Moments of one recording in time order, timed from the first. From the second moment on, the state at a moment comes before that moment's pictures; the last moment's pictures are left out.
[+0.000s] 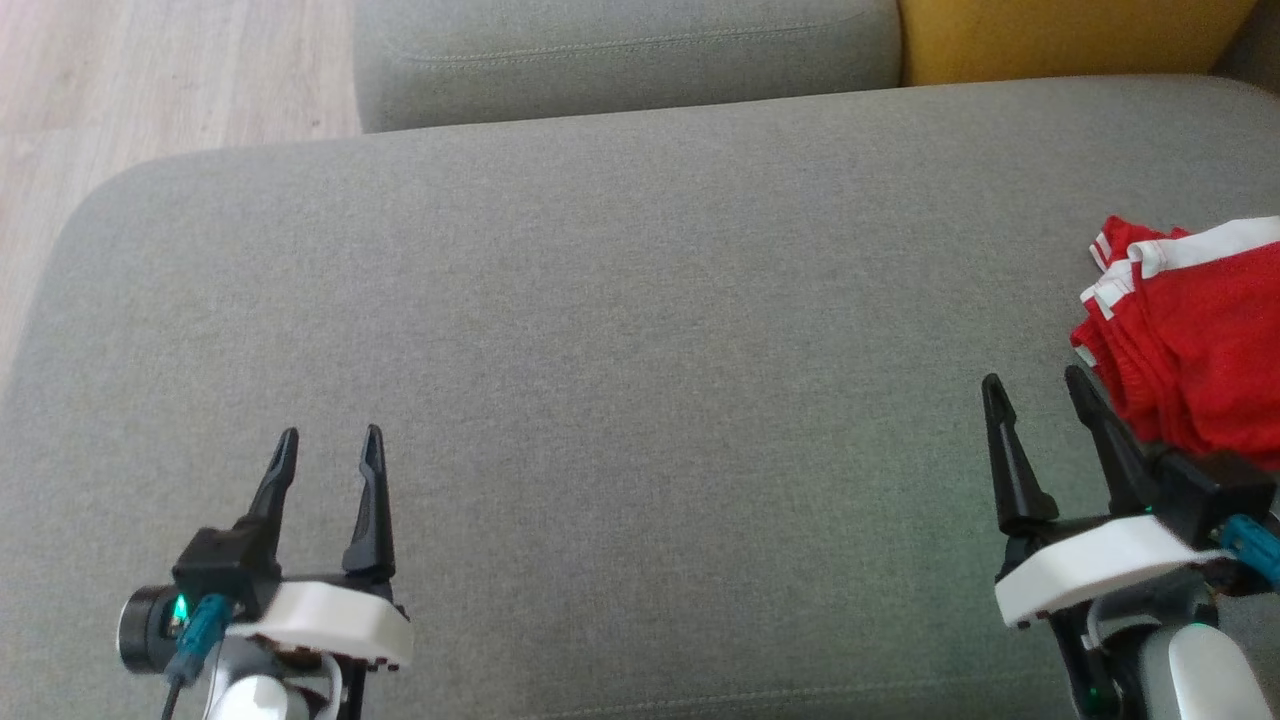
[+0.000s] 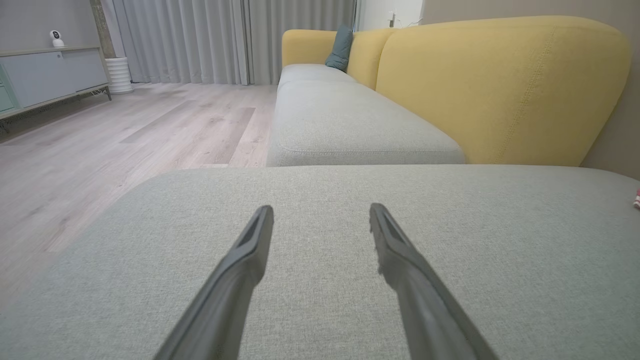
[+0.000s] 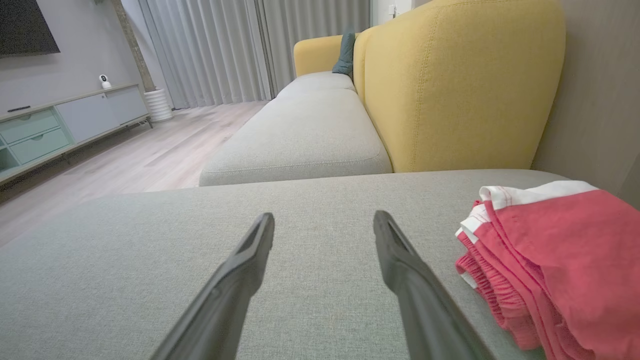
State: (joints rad) left arm 0.02 0.15 -0.21 0.12 -0.22 0.13 -0.25; right arm 0.03 -0.05 0.00 -0.05 0.15 0.13 0.08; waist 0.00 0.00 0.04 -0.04
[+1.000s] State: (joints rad) left arm 0.02 0.17 -0.23 0.15 -0.21 0.16 -0.24; right arm 0.04 -0.05 0.00 -0.03 0.15 0.13 0.09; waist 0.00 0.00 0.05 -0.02
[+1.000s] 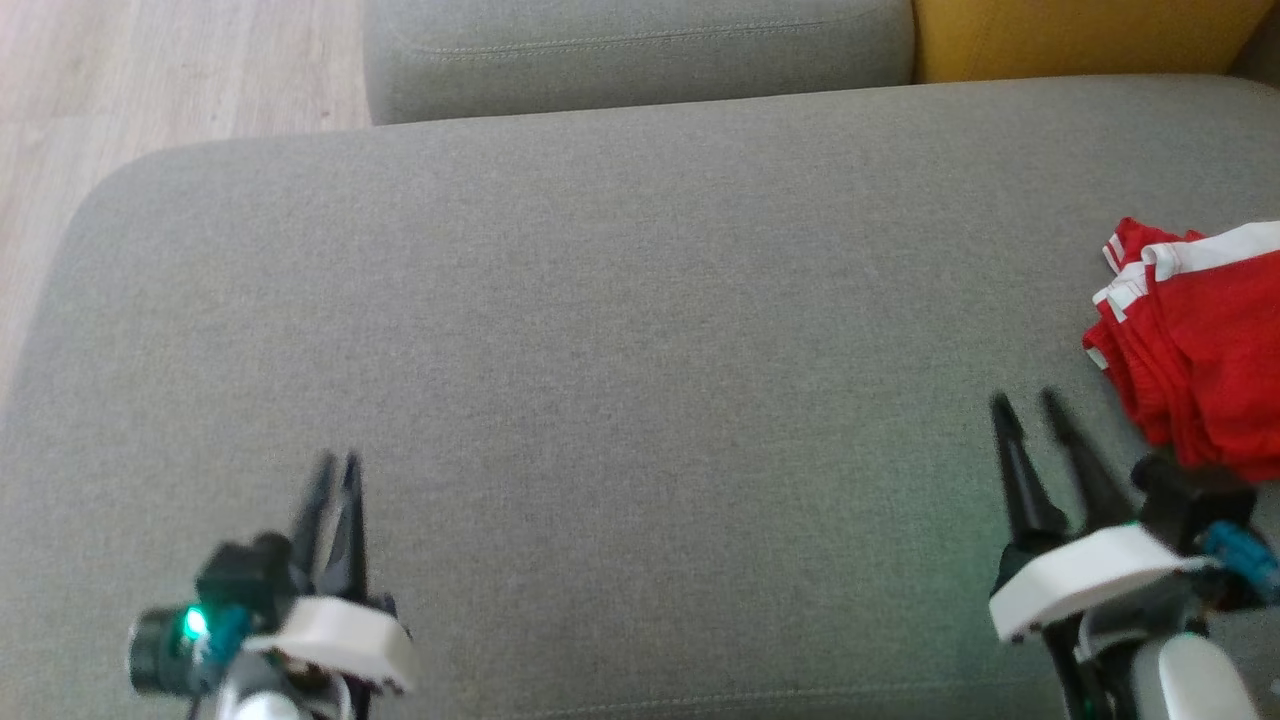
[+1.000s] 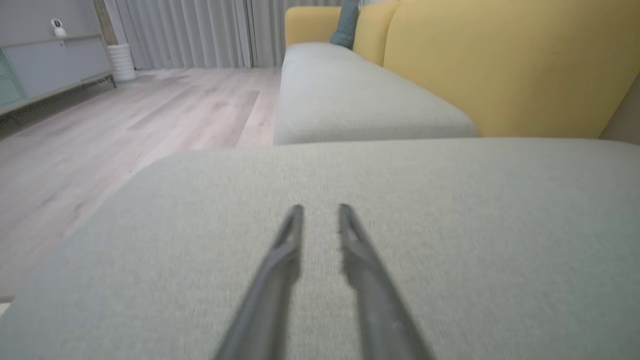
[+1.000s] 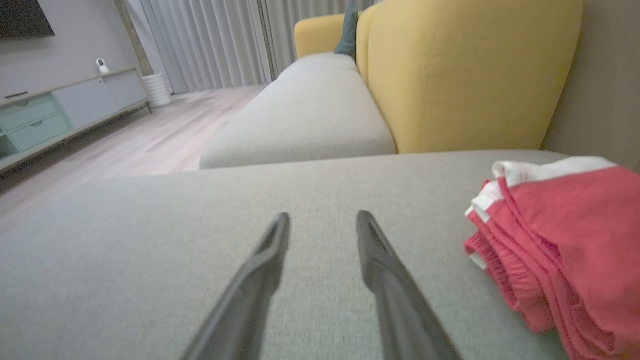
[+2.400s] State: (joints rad) left arm 0.04 0.14 -0.17 0.23 -0.67 0.07 -0.15; right arm 0.05 -0.05 -0.01 0.11 0.63 0.13 0.09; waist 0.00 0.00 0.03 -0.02
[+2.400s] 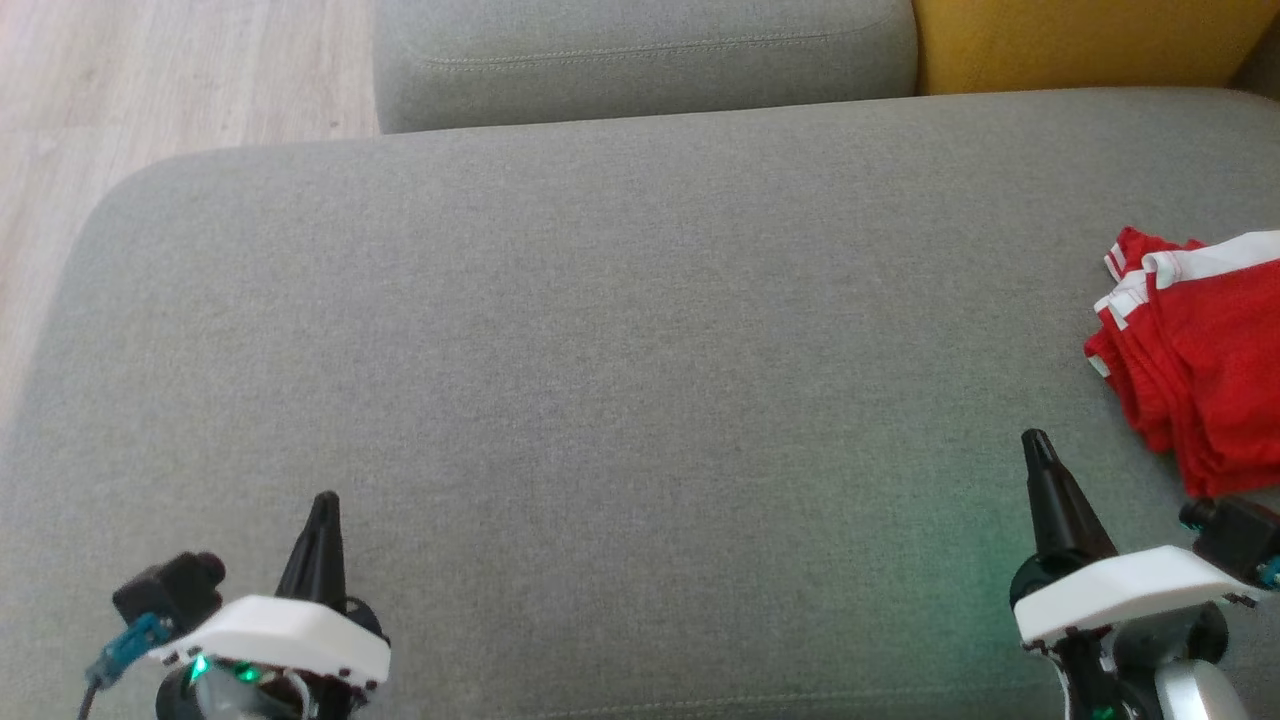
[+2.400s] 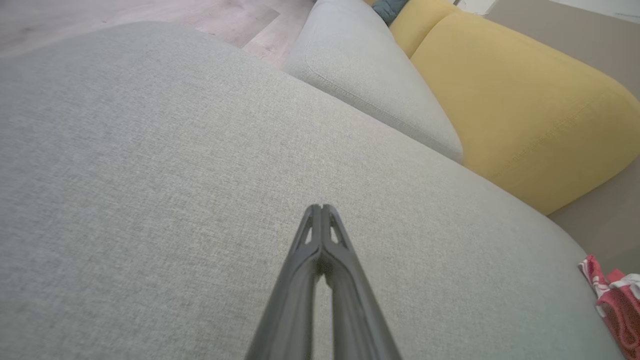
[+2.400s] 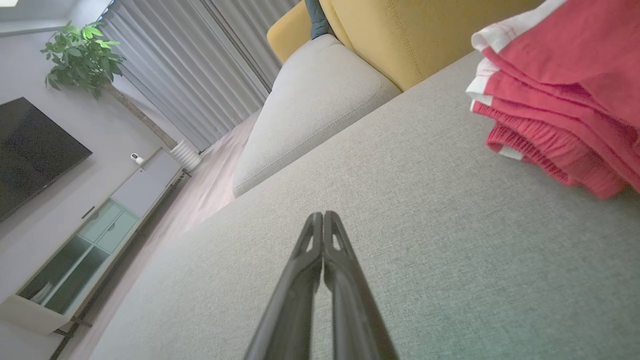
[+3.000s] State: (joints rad) left arm 0.03 0.12 -0.13 0.23 -0.87 0.03 -0.10; right arm 0.03 -0.05 -0.02 0.14 0.84 0.13 0.09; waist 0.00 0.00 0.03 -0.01
